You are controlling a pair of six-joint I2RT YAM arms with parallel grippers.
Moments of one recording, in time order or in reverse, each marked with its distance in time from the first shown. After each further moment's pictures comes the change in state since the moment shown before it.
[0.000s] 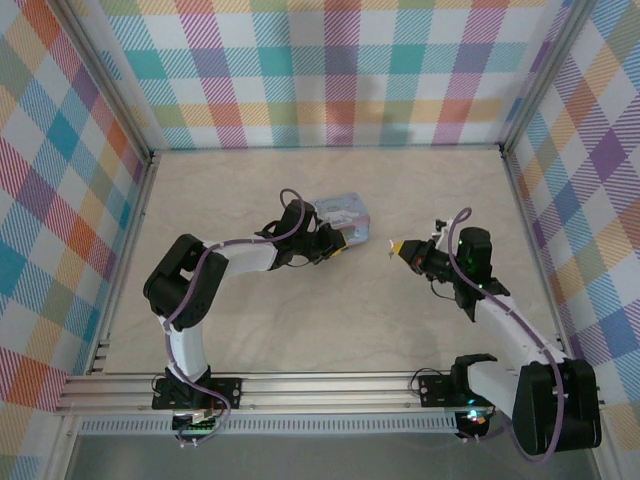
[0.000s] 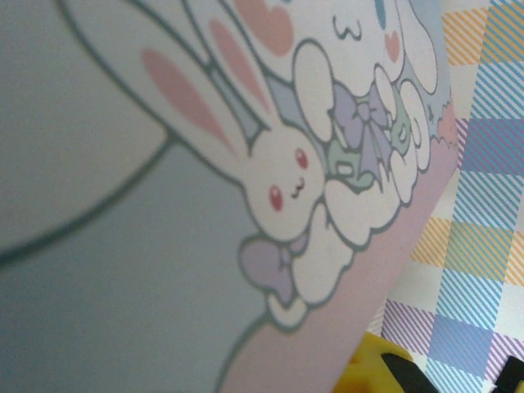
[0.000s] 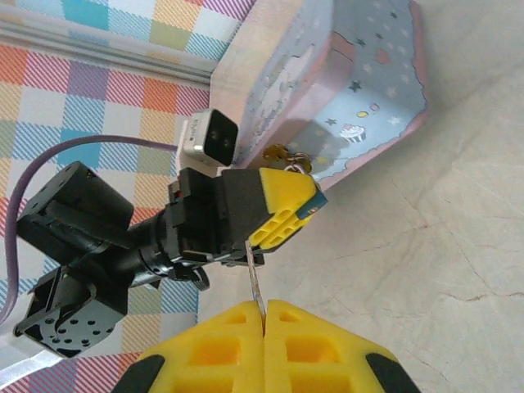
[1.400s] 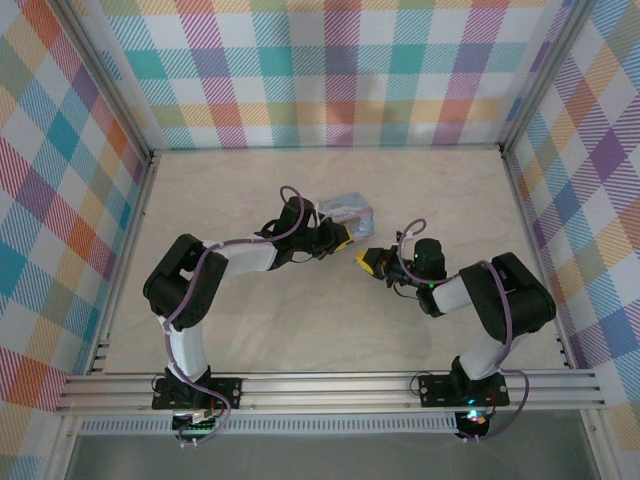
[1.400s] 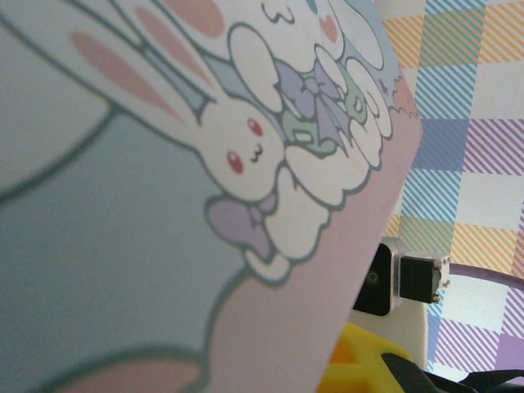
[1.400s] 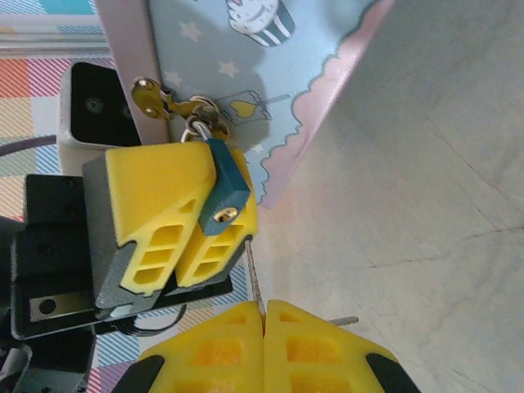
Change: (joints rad) left arm 0.002 -0.001 -0.001 0.113 0.050 -0.061; right arm 0.251 0.625 -0.049 0.851 0.097 0.410
